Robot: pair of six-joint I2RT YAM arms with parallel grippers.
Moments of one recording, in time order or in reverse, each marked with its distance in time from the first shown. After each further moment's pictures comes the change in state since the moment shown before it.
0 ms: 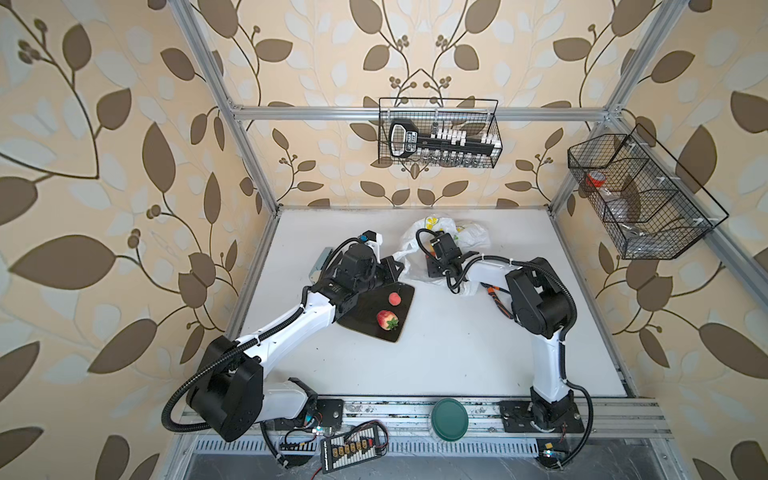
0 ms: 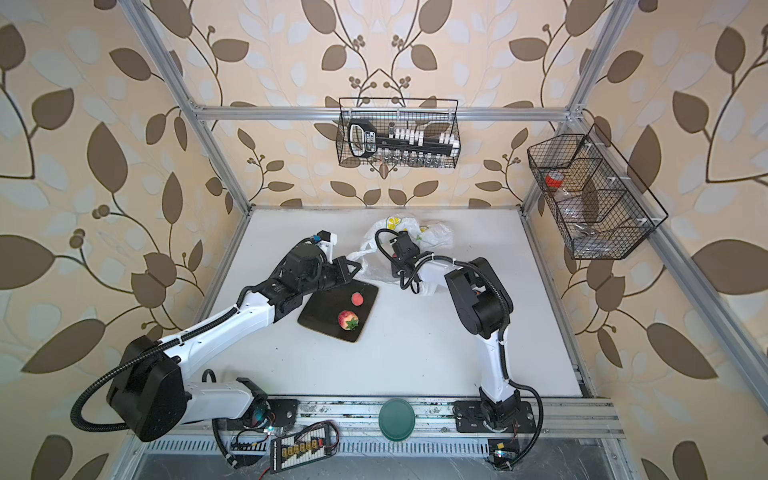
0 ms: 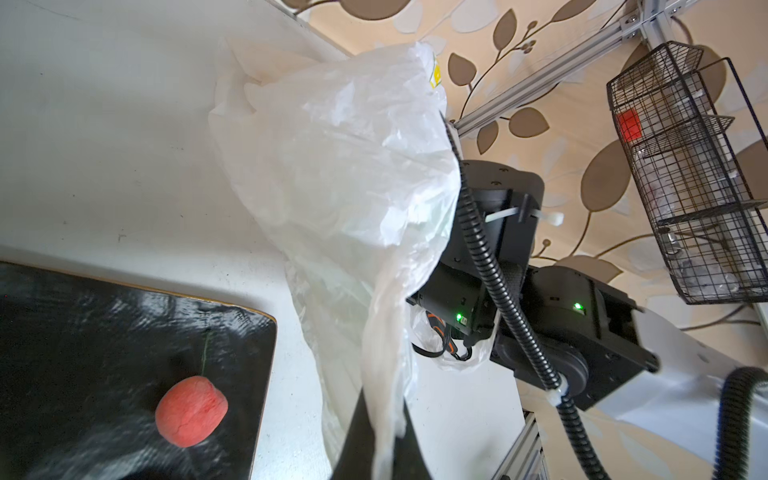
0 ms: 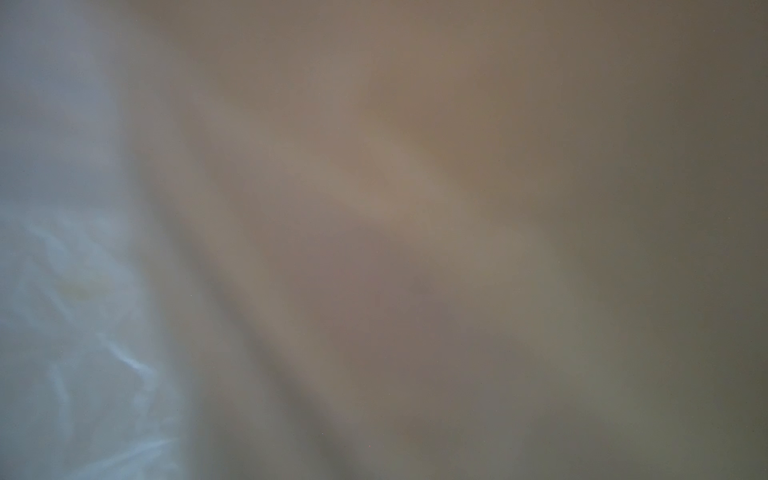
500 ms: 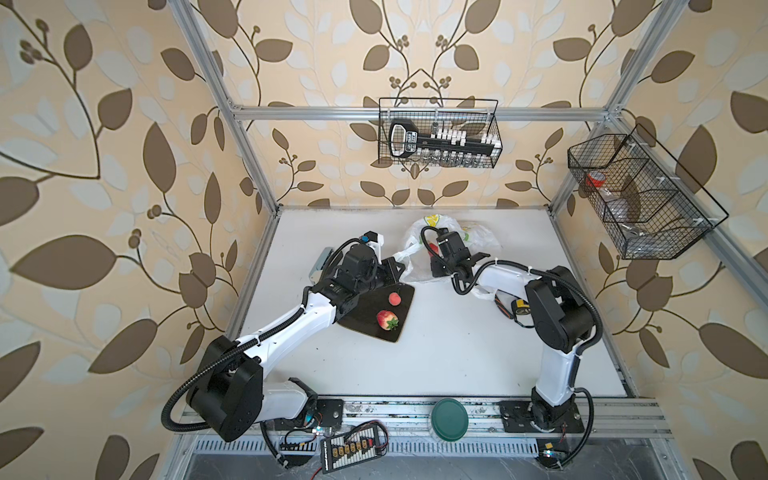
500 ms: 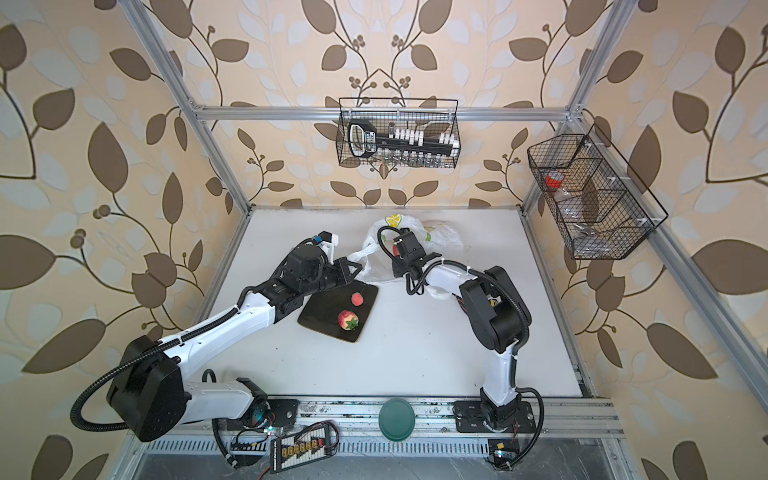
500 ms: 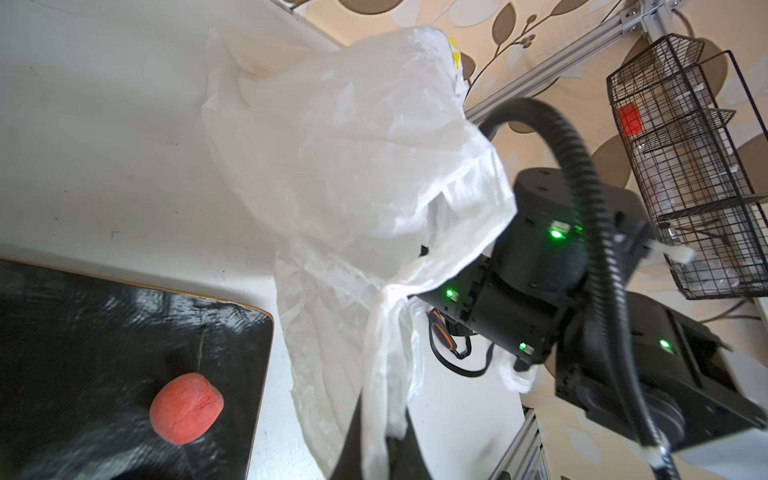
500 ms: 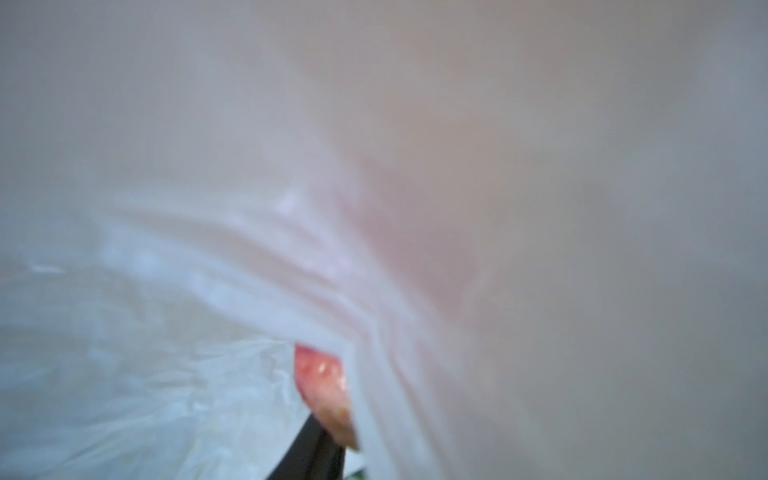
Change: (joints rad) left arm -0.006 0.000 0.000 -0.001 -0.004 -0.001; right arm 0.017 -0.200 -0.124 0.020 -0.059 -0.007
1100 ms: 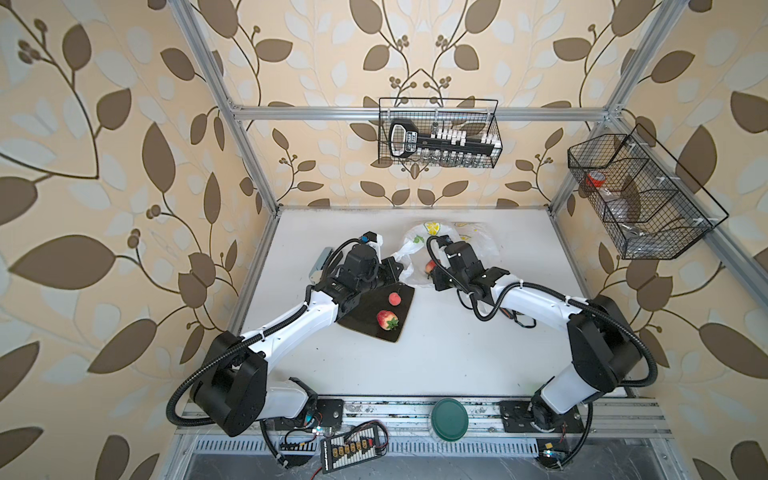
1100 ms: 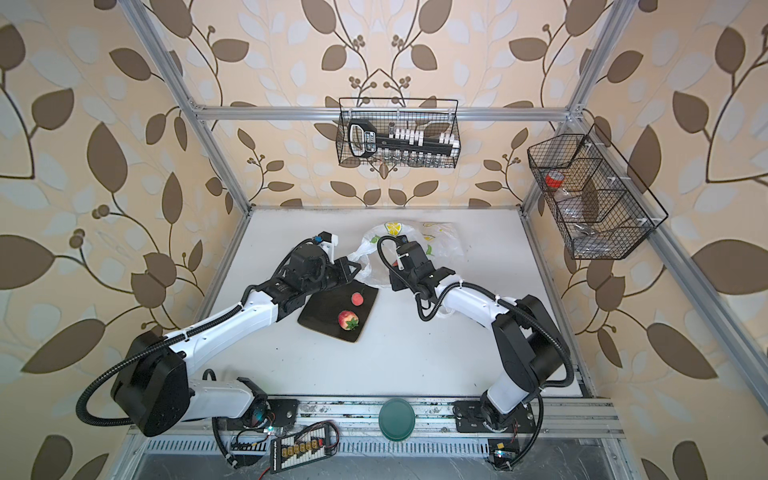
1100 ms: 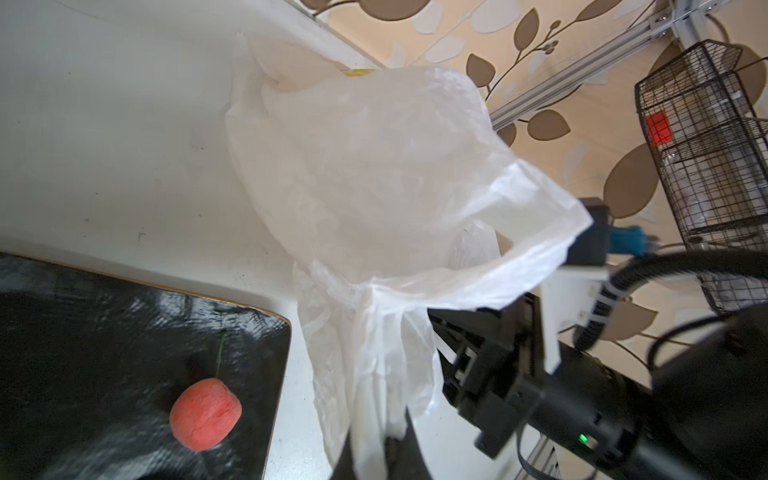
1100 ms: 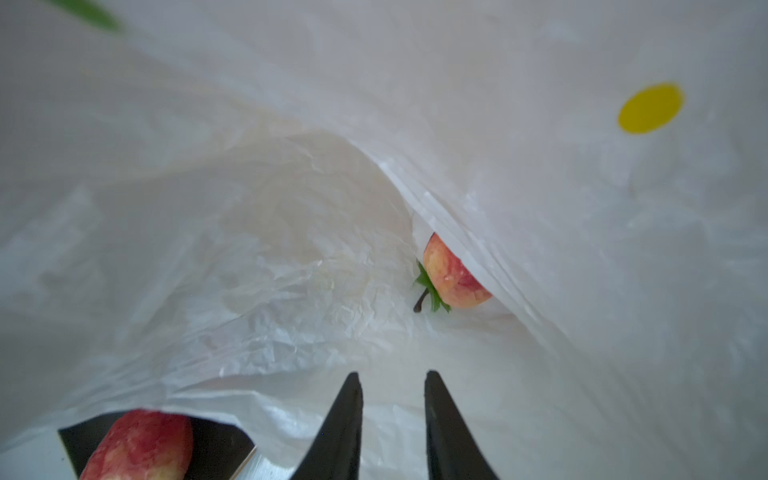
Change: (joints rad) left arm 0.001 0.040 0.006 0.001 -0.051 0.001; right arm 0.084 -0.303 -0.205 0.002 -0.105 -0.020
